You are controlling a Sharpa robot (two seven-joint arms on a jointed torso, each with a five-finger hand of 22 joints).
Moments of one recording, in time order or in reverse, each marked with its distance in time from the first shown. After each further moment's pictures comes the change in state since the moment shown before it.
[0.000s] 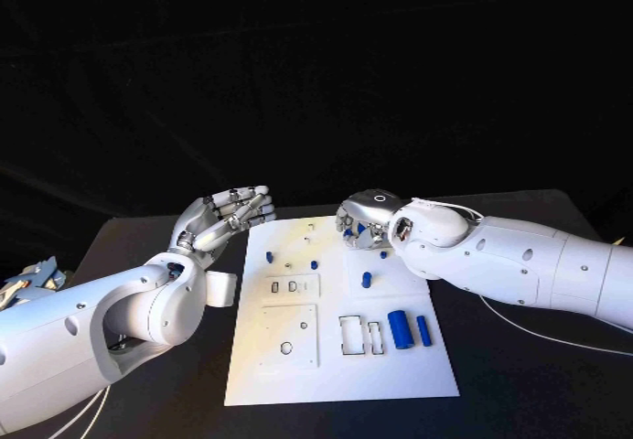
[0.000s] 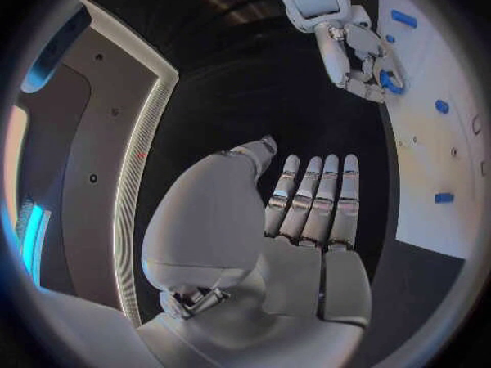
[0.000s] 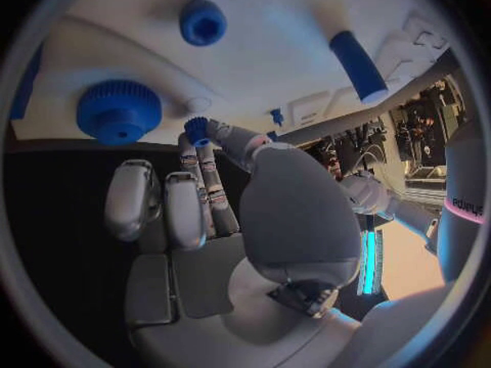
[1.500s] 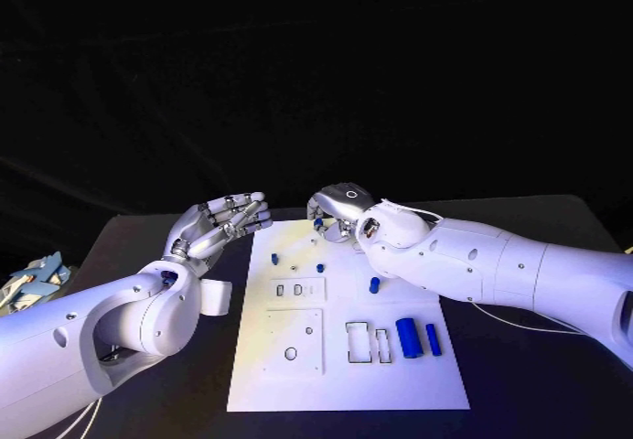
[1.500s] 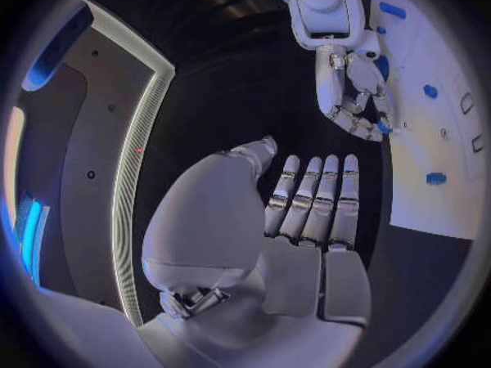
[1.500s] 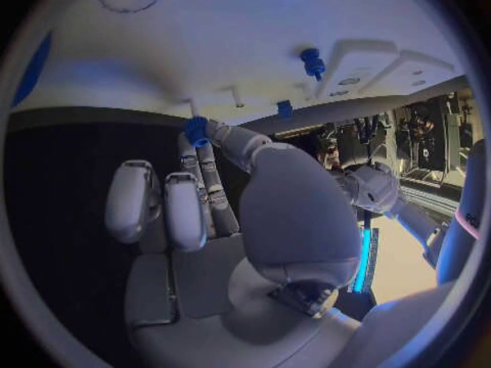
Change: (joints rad) left arm 0.004 -0.016 0.002 0.019 0.002 0.000 0.000; left_hand 0.000 0.000 0.007 -0.007 0.000 0.000 0.000 0.000 -0.001 0.000 0.000 -0.008 0.000 0.000 0.000 -0.005 -0.001 0.000 0.000 0.000 0.000 -0.003; right arm -0.003 0.178 0.004 -0.168 0.002 -0.160 0.000; right_hand 0.002 0.002 0.001 -0.004 -0.005 -0.007 0.000 0.001 0.009 0.000 0.000 0.003 0.000 0.000 0.000 0.009 0.005 0.000 0.003 -0.003 0.008 0.007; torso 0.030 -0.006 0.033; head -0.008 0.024
